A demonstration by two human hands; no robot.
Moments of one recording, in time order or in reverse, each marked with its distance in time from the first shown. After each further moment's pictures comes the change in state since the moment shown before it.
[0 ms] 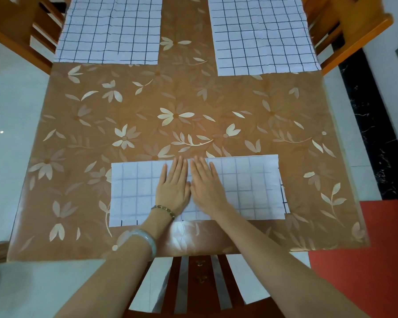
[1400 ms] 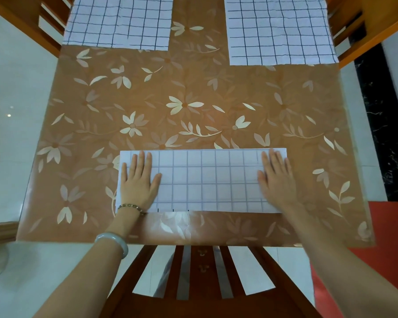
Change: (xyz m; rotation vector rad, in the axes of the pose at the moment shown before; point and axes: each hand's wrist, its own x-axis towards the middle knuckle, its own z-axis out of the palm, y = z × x) left_hand -0.042 -0.082 -0.007 -0.005 -0.013 -0.306; right_hand -0.054 0.151 -0.020 -0.117 0.032 0.220
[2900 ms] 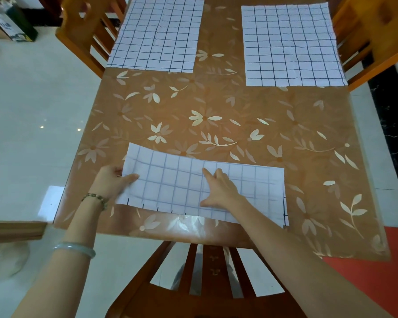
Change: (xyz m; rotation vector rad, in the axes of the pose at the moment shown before) left_hand -0.032 -0.064 -0.131 -0.756 -0.059 -0.397; right_hand 0.013 -0.182 -0.025 0.221 -0.365 -0.227
